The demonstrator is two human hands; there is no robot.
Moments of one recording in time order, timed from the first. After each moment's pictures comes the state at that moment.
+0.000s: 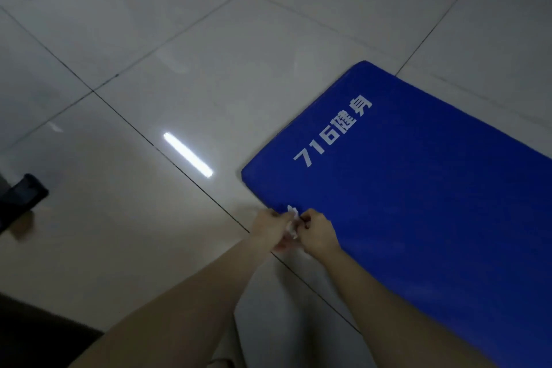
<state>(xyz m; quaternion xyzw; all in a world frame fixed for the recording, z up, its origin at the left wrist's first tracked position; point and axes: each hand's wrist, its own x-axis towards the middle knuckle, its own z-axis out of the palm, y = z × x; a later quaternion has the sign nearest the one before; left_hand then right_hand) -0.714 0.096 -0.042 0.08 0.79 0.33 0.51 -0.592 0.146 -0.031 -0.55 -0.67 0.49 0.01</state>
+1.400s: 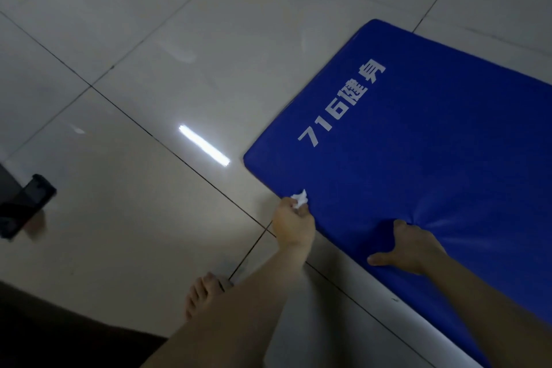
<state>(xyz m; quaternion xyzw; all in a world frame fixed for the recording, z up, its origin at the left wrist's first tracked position) -0.653 0.097 -0.095 0.18 0.85 0.41 0.27 -0.449 0.192 -0.060 -0.54 -0.74 0.30 -0.28</state>
